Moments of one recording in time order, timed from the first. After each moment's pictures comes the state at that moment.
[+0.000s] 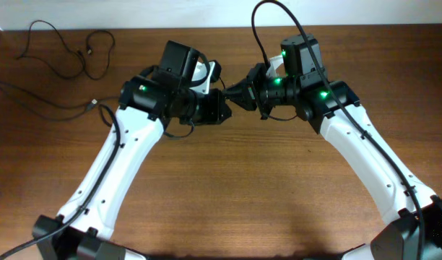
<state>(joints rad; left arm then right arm) -0.37 1.62 1.60 -1.03 0.46 -0.39 0.39 1.66 1.46 -0.49 -0.79 1.37</state>
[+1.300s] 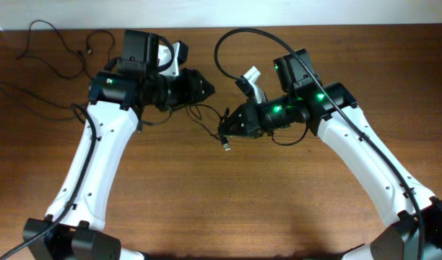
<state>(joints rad) -0.19 1.62 1.59 -0.94 0.58 -0.44 0.41 1.65 1.46 -0.82 -1.07 0.42</state>
